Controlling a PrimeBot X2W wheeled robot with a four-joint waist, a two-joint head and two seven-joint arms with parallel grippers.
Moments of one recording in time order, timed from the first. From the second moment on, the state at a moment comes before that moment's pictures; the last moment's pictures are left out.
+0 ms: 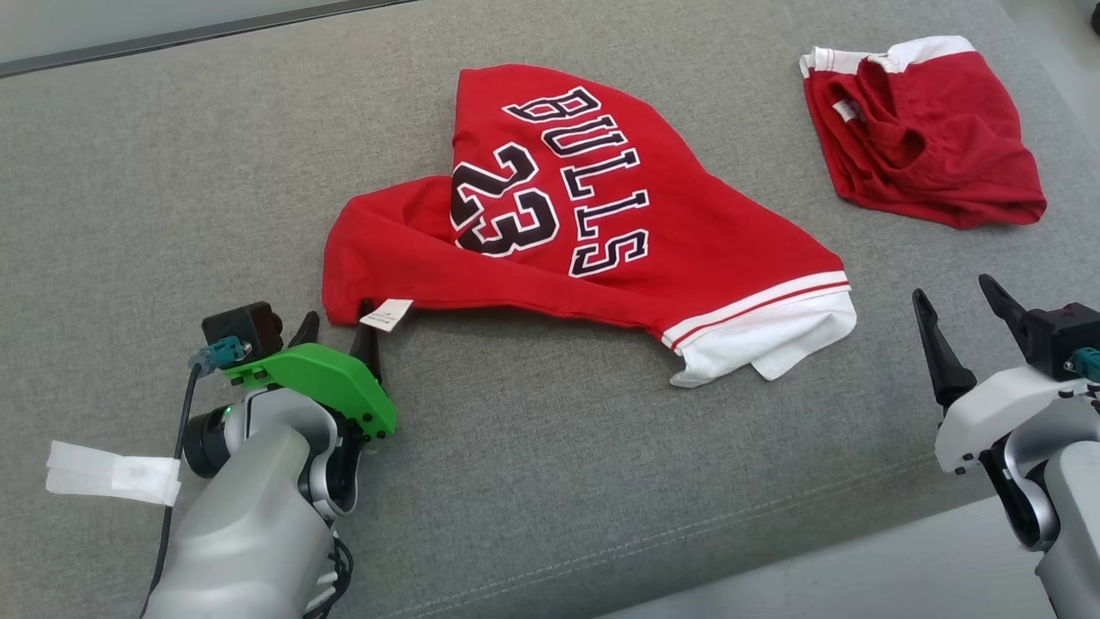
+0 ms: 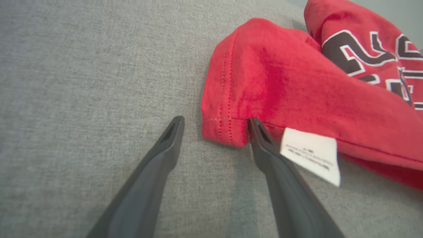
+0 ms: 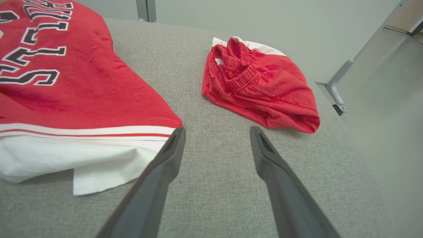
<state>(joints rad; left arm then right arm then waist) -0.66 0.16 -0.61 0.92 -0.97 0.08 -0.19 -0.29 -0.39 0.11 0.36 0.25 0.13 -0.11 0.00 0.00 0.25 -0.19</state>
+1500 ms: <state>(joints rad) -0.22 0.14 -0.40 0.63 -0.68 0.09 -0.26 -0.18 -0.33 0.09 0.37 0.25 0.13 -0.11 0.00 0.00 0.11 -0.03</state>
